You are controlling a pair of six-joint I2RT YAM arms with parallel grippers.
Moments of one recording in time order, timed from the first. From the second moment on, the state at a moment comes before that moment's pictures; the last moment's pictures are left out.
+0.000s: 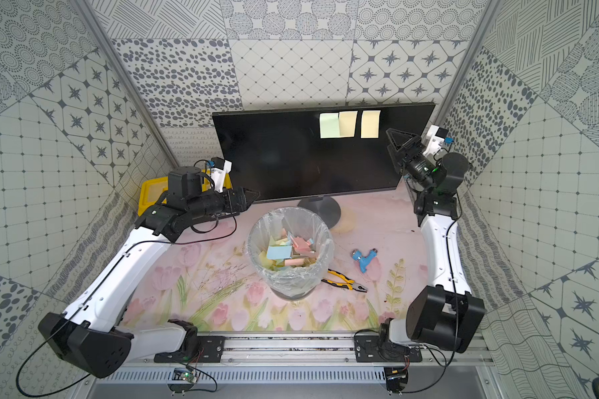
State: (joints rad) left arm -0.27 1.30 1.39 -0.55 0.40 -0.31; right arm -0.23 1.42 1.37 0.35 -0.80 1.27
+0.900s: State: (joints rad) left arm -0.28 1.32 1.39 -0.55 0.40 -0.31; right arm -0.14 1.56 1.53 0.39 -0.80 1.27
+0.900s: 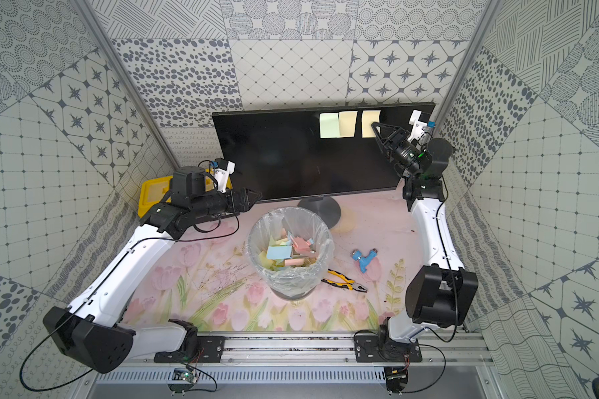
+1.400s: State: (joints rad) left arm -0.29 1.34 1.39 -0.55 0.40 -0.31; right arm -0.14 1.53 1.53 0.34 -0.80 1.21
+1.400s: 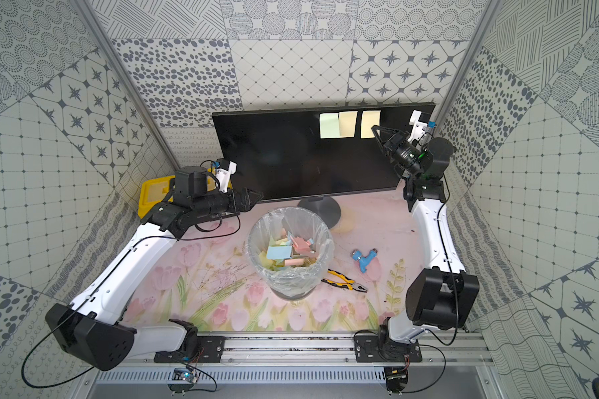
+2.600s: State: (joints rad) left arm -0.29 1.32 1.40 -0.61 0.50 -0.29; right arm -0.10 1.27 1.50 0.02 -0.77 0.86
